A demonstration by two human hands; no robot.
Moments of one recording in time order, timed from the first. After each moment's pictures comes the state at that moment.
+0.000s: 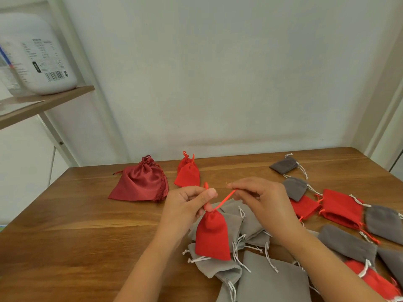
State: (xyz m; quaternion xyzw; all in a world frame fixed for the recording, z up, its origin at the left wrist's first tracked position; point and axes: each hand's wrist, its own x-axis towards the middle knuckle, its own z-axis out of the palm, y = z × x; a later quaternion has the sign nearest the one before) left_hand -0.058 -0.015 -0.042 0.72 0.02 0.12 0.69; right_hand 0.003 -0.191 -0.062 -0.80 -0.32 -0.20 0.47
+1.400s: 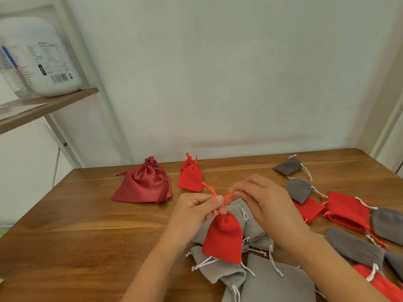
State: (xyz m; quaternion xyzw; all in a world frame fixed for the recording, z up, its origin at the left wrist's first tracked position) left_hand -0.066 -0.021 -0.034 0.74 0.00 0.07 0.67; right_hand -0.005 -0.184 -0.054 -0.81 -0.38 -0.31 0.34
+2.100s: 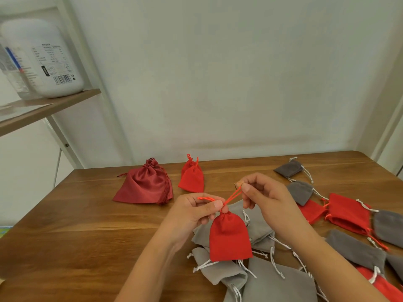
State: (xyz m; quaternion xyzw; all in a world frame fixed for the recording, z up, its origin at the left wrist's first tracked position) left_hand -0.064 -0.006 -0.036 0.68 0.03 -0.04 0.73; right_hand -0.011 -0.186 -0.041 -0.70 -0.25 0.00 0.66
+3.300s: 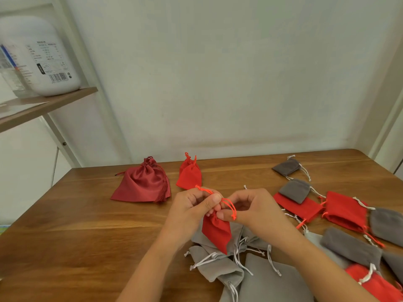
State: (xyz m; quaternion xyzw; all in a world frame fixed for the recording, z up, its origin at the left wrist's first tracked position) left_hand -0.062 -0.018 -0.040 0.72 -0.06 0.10 0.68; right_hand -0.021 -0.177 -0.046 -0.71 -0.25 0.13 0.64
